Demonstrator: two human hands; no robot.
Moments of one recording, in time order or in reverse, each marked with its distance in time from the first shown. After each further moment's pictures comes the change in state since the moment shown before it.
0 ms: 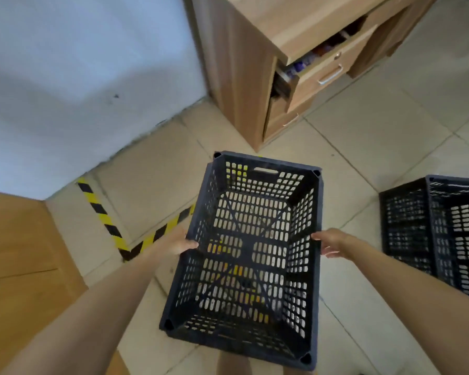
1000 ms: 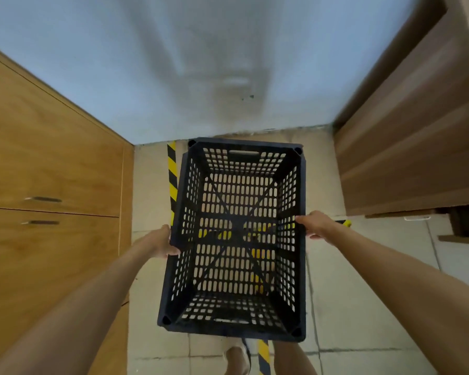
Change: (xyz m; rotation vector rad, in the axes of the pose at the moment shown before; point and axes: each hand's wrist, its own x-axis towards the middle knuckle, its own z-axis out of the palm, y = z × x) left_hand 0.024 -0.232 -0.182 -0.308 0.112 -0.460; right_hand 0.068 -0.375 0.219 -0.582 -0.149 -0.301
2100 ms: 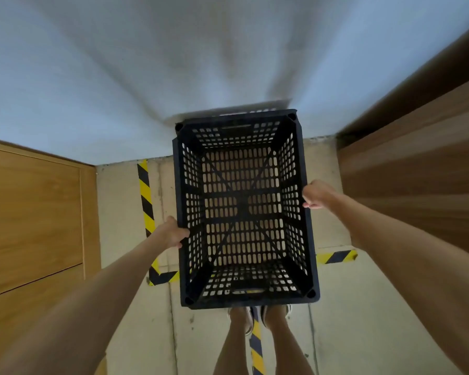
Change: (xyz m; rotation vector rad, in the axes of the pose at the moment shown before) left_hand 0.238 0.138 -0.108 -0.415 0.002 -0.153; right_hand 0.223 -0.176 -0.094 -0.148 0.141 0.034
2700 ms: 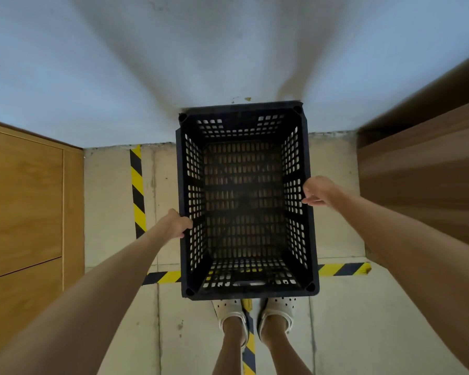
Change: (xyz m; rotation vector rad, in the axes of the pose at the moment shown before) left_hand 0.090 0.016 0.047 -0.170 0.003 -0.083; right_hand 0.110 0.004 0.039 0.064 -0.032 0.016
